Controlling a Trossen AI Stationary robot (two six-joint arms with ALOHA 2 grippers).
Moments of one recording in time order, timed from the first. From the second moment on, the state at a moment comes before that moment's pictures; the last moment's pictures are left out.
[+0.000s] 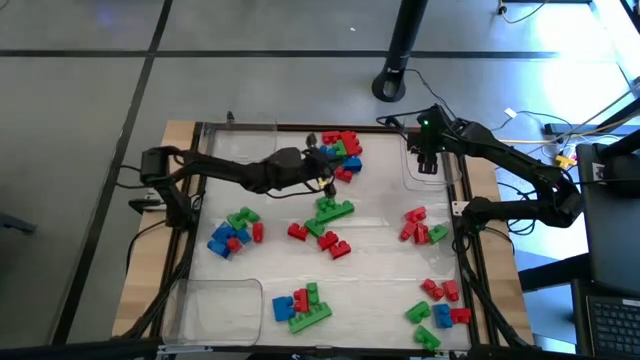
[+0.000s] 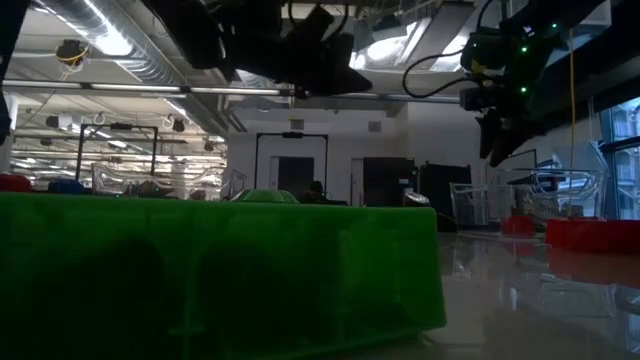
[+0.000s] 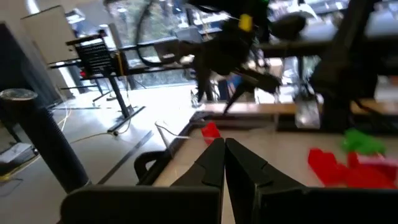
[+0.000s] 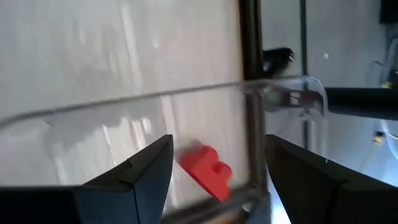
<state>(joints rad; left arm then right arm) 0.15 1.71 0.98 0.65 -0.25 0.19 -0.80 1.15 0.91 -0.80 0.15 -0.80</state>
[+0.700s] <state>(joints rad) 0.06 1.17 0.63 0.49 -0.28 0.22 -0.32 1.18 0.91 -0.46 0.01 -0.61</state>
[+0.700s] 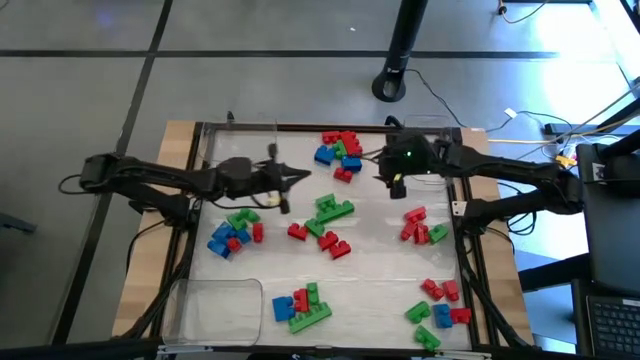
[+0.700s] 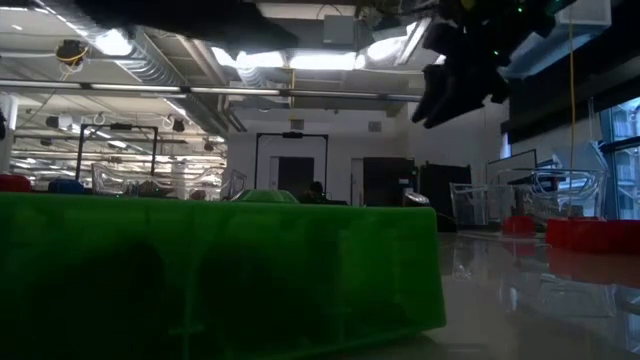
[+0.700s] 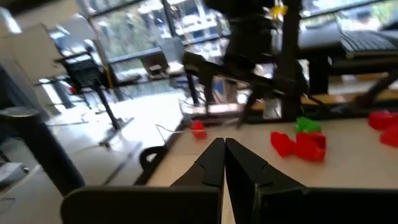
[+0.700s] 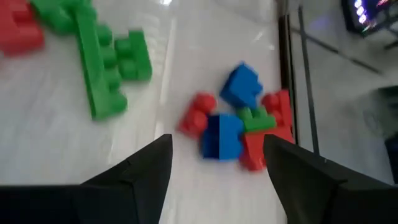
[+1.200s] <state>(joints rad) 0.06 0.94 0.40 0.67 -0.29 0.19 -0.22 1.51 0.91 -0.23 0.07 -0.60</state>
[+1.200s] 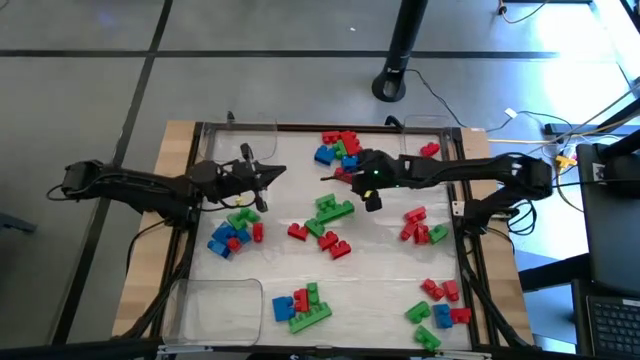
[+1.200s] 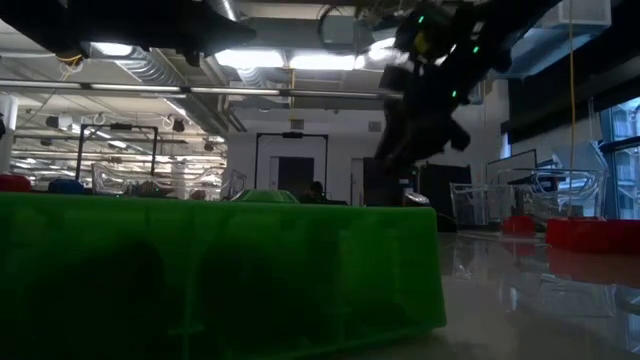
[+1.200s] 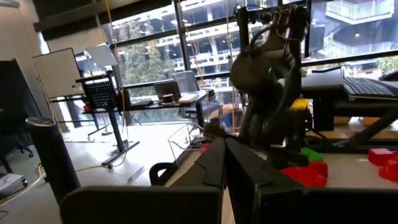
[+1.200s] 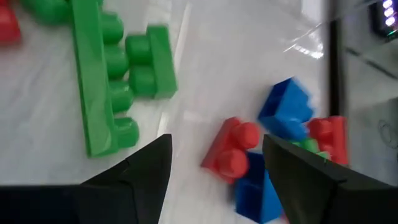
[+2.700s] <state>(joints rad) 0.06 0.94 0.40 0.66 -0.29 0.18 -0.33 1.77 0.91 -0.05 0.10 -0.48</state>
